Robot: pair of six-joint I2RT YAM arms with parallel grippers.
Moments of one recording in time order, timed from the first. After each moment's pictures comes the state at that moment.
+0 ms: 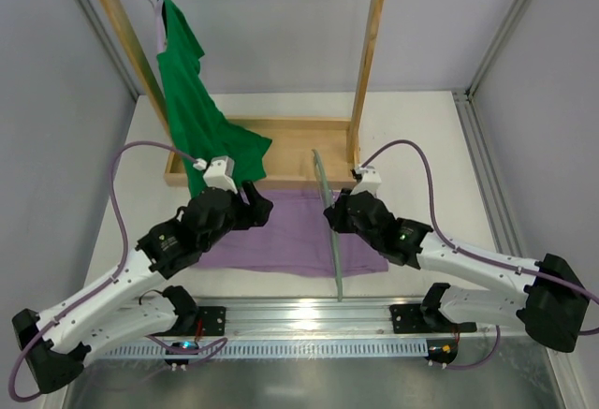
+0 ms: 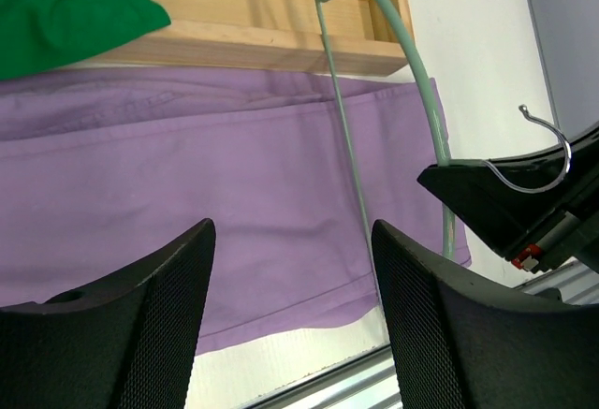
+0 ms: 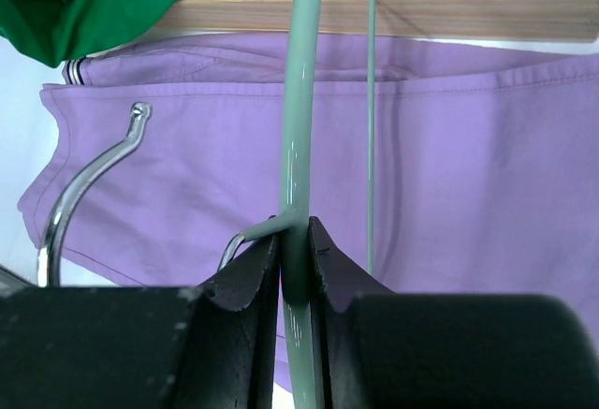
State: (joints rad) left arm -0.85 0.80 0.78 -0.44 -0.35 -0.71; right arm 0.92 1.11 0.67 -0.12 0.36 0.75
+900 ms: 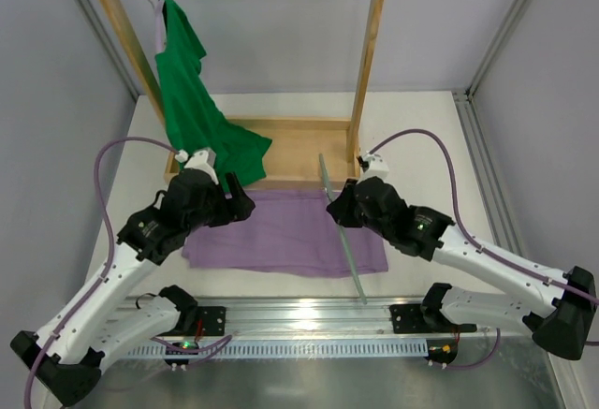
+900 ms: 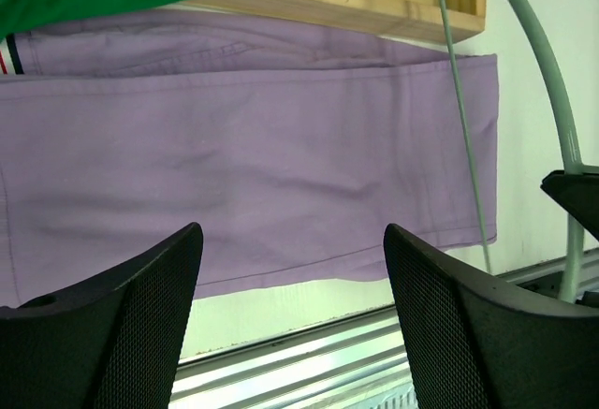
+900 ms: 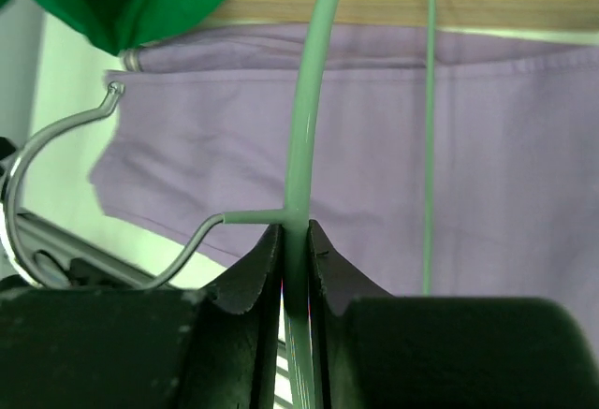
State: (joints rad) left arm -0.60 0.84 0.92 -0.75 -0.13 -0.68; right arm 0.91 1.03 0.82 -0.39 0.29 0.81
